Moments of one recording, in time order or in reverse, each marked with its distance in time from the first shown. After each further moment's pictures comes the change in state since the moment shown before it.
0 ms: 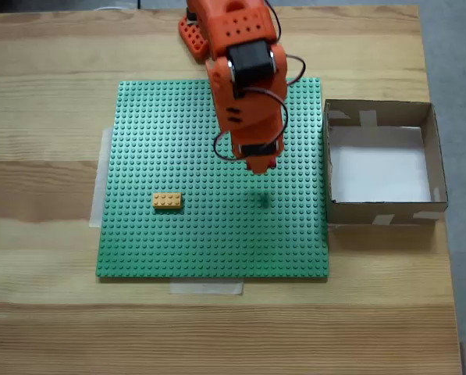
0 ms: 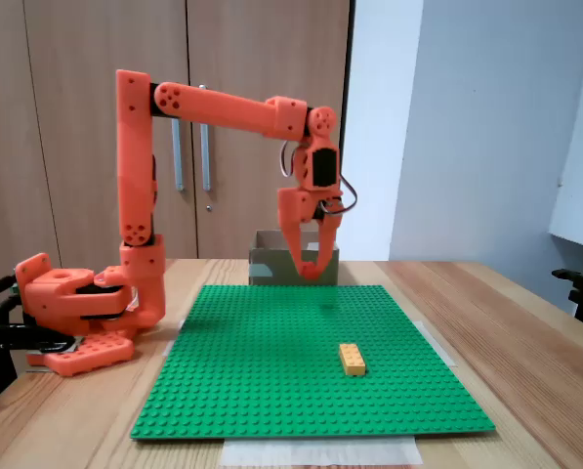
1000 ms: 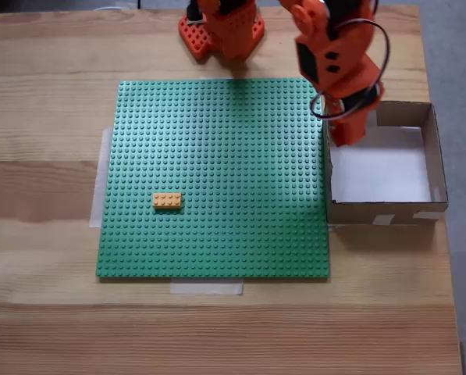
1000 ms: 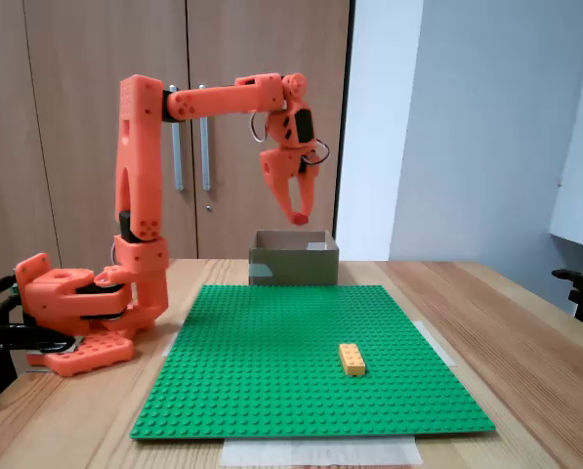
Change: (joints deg) arm -21.4 -4.7 -21.9 6.5 1.2
